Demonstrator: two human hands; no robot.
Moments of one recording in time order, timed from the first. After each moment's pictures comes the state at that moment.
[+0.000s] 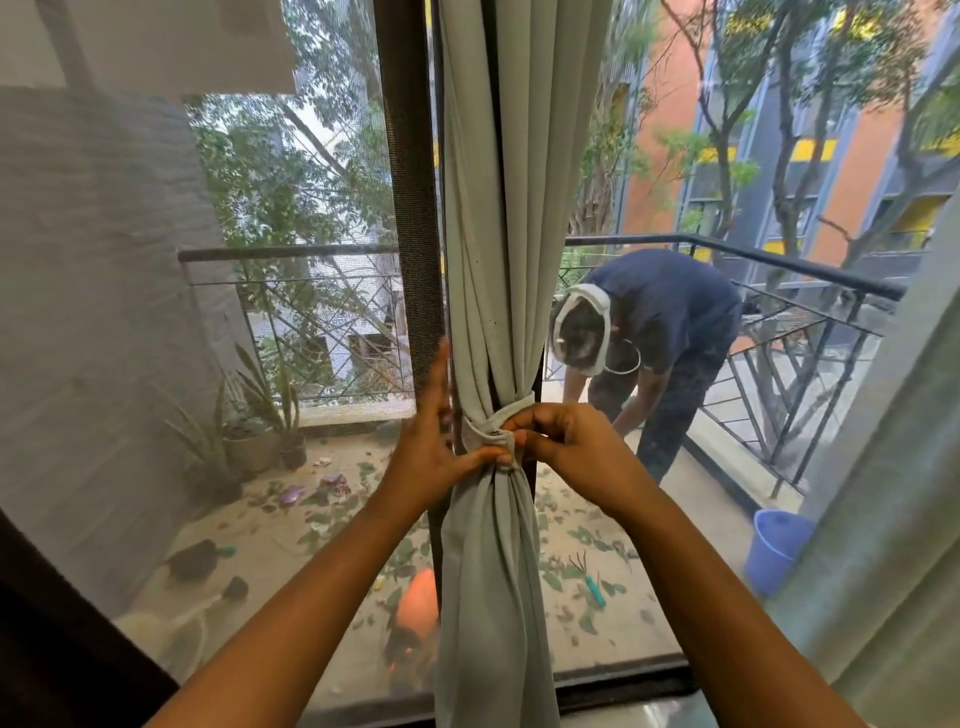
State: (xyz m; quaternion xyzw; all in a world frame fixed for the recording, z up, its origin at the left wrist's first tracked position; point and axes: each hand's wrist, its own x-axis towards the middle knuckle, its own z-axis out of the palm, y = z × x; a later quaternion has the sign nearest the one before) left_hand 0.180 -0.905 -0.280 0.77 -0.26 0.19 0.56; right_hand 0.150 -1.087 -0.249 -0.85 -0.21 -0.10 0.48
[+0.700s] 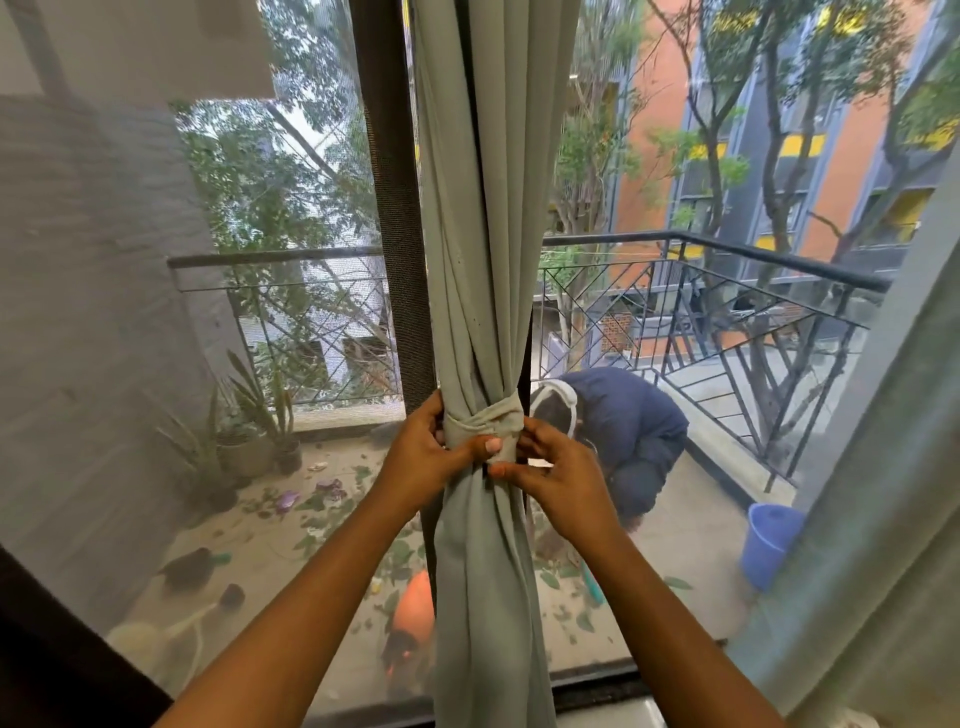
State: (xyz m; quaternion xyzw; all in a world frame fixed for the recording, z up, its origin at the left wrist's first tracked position) left_hand 0.175 -0.917 -0.279 0.73 -0.18 0.09 0.66; right_hand 0.143 -1.080 -0.292 -0.77 -0.14 -0.15 0.61
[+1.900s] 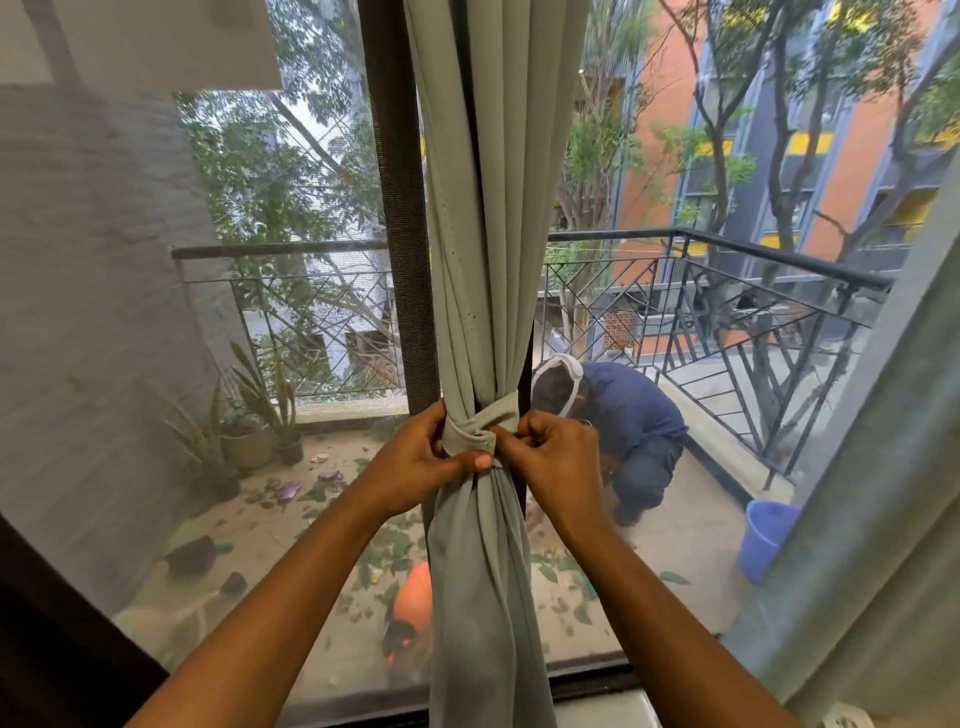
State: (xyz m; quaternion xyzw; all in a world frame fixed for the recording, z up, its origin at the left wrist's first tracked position) left_hand 0.156 -0.899 -0.270 0.78 -0.23 0.01 0.58; right_hand 0.146 -1.066 -0.285 -0.78 -0.11 -0.30 0.54
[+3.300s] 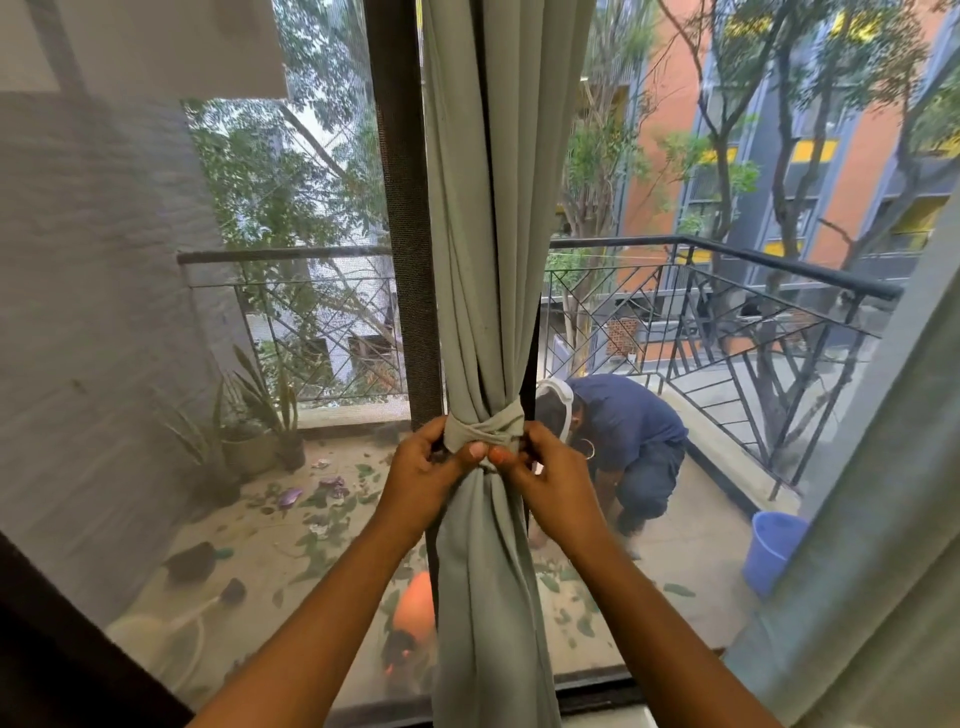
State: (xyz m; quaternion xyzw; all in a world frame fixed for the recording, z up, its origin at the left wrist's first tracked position) left_hand 0.173 -0.914 -0.305 0.69 -0.17 0.13 0.69; right_hand 0.155 -1.070 -0.299 -0.84 -0.13 -0.21 0.49
